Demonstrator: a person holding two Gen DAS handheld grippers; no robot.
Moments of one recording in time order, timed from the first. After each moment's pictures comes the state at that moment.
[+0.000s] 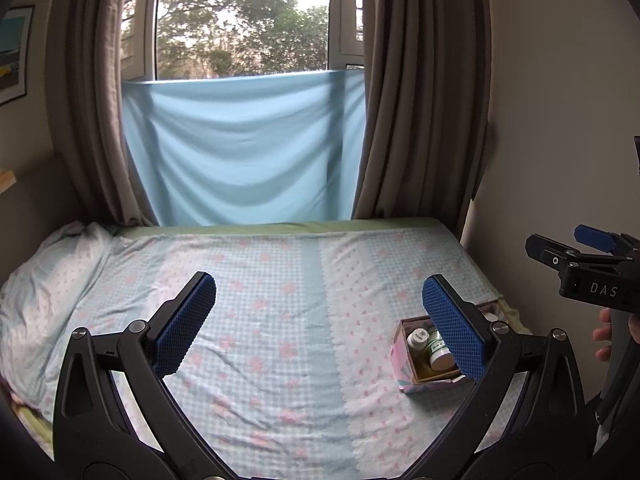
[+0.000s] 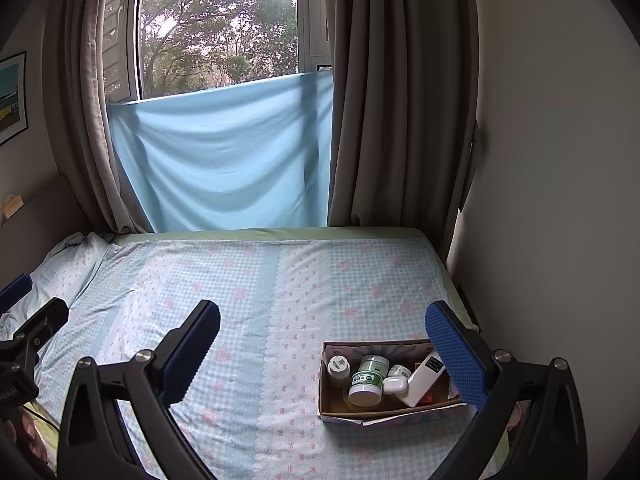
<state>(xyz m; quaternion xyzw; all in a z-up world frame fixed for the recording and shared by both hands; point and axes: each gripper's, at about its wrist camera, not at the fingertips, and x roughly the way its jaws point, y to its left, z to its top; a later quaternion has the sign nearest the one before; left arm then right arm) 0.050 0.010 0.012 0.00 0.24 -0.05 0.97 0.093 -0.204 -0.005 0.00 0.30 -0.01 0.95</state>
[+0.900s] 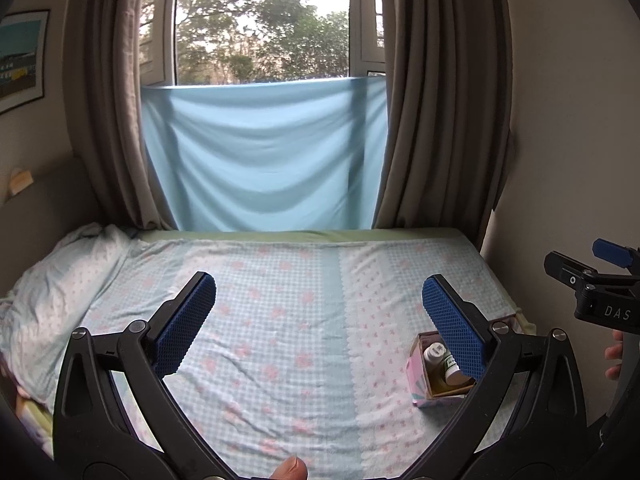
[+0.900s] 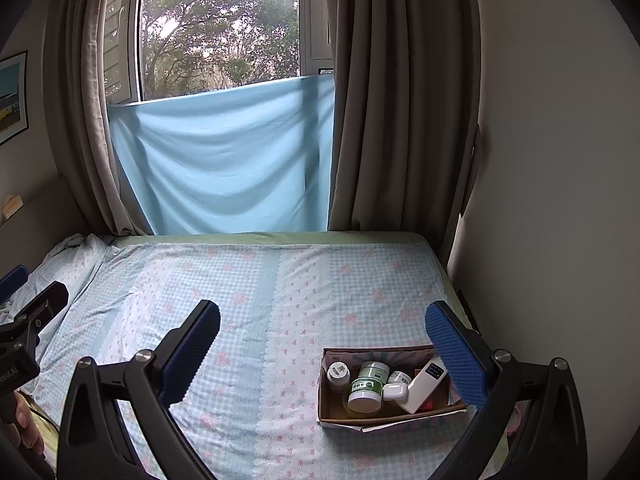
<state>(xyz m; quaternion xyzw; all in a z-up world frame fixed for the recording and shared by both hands) 0.061 0.011 0.018 0.00 0.23 0.00 0.97 0.102 -0.202 -0.005 0.00 0.30 -0.01 0.95</state>
